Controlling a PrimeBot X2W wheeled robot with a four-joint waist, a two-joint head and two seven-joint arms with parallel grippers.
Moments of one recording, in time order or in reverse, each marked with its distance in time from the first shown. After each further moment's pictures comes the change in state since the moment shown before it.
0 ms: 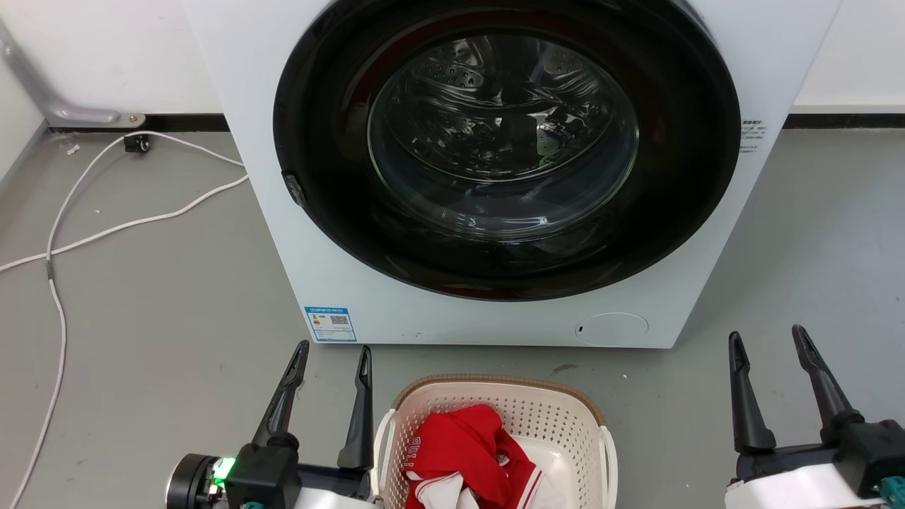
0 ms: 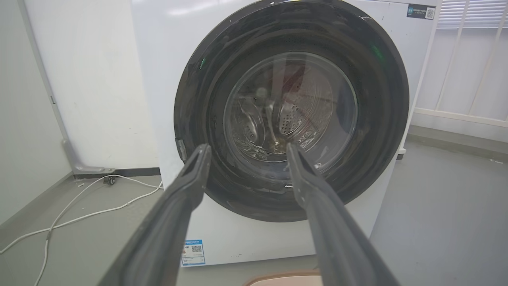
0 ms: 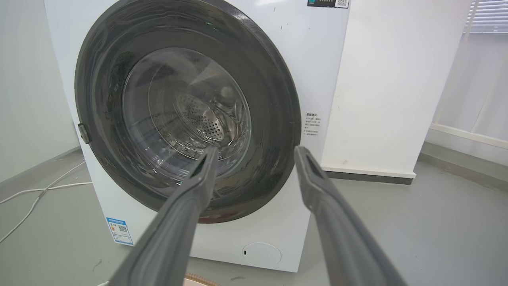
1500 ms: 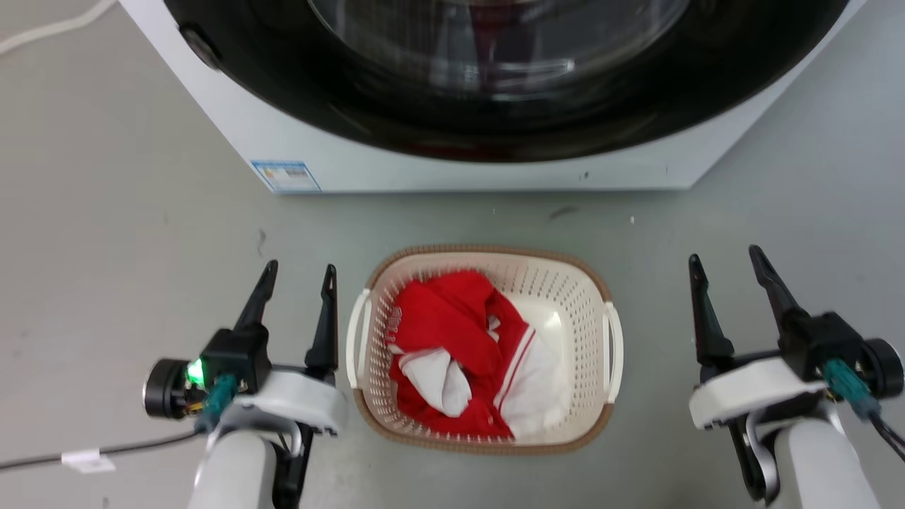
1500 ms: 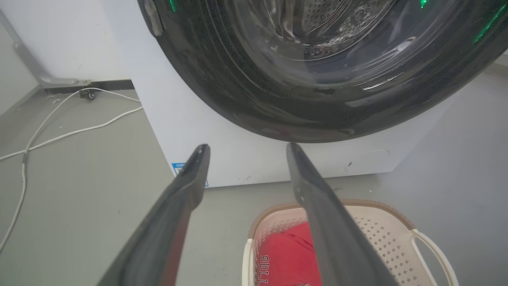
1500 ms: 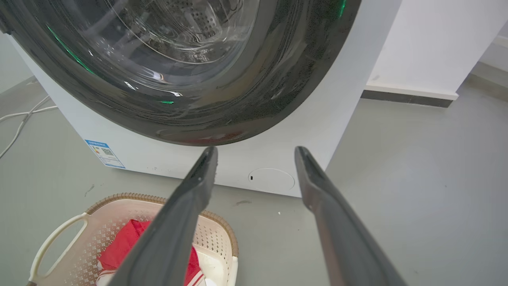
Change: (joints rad) left arm -0.286 -0.047 0.179 0.329 0.048 -0.143 -0.020; right arm -0.286 -0.001 0.034 0.274 -0.045 0.000 -0.016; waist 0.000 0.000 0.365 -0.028
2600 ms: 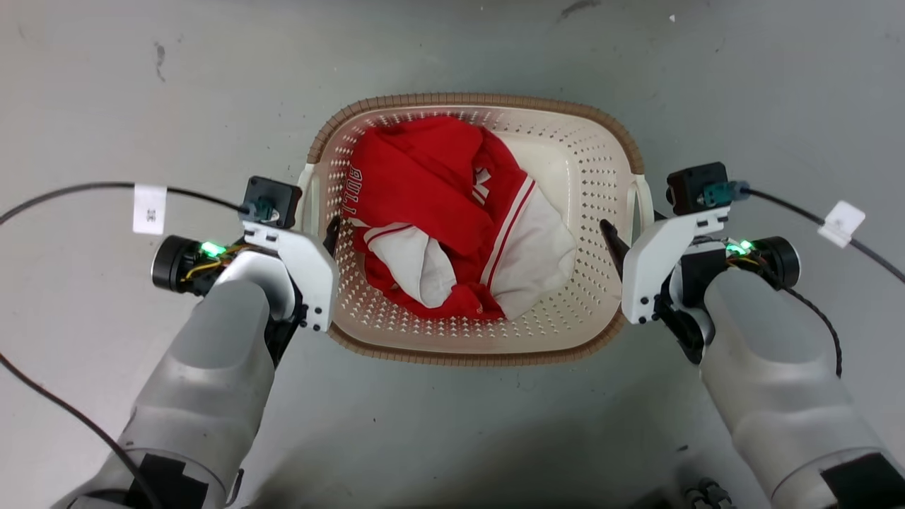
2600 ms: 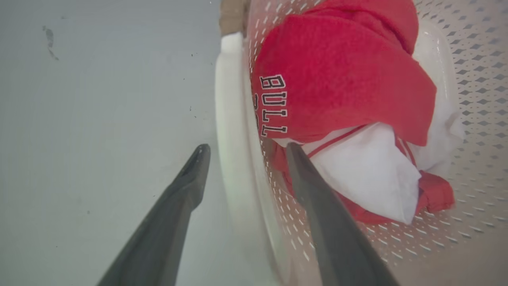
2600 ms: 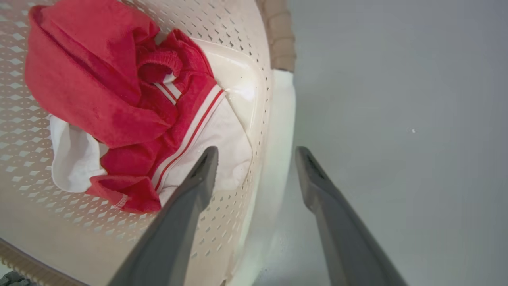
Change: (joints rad) left arm -0.679 0.107 -0.313 0.929 -0.181 -0.074 0.165; right arm -0.638 0.001 0.266 0.853 0.267 0.000 0.309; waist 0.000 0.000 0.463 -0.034
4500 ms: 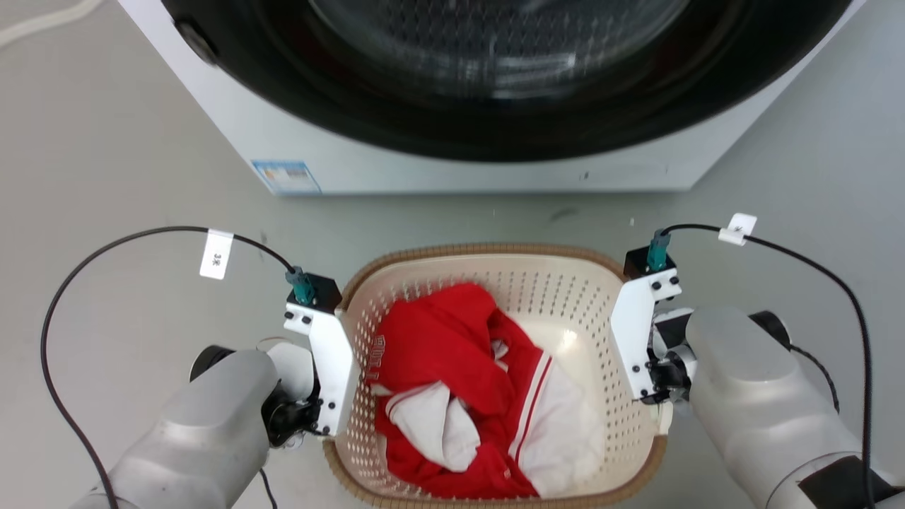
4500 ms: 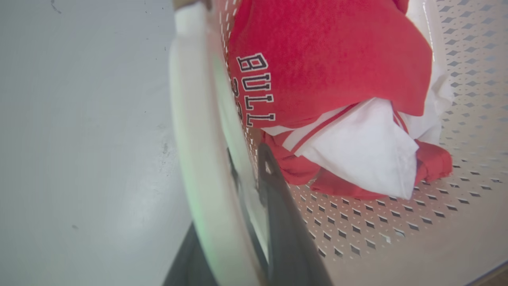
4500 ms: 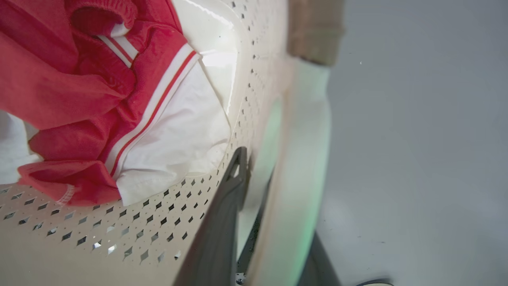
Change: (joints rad) left arm 0.080 0.192 -0.720 -0.257 -0.819 0.001 0.502; right arm -0.047 0.009 0.193 0.218 0.072 0.000 0.568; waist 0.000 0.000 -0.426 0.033
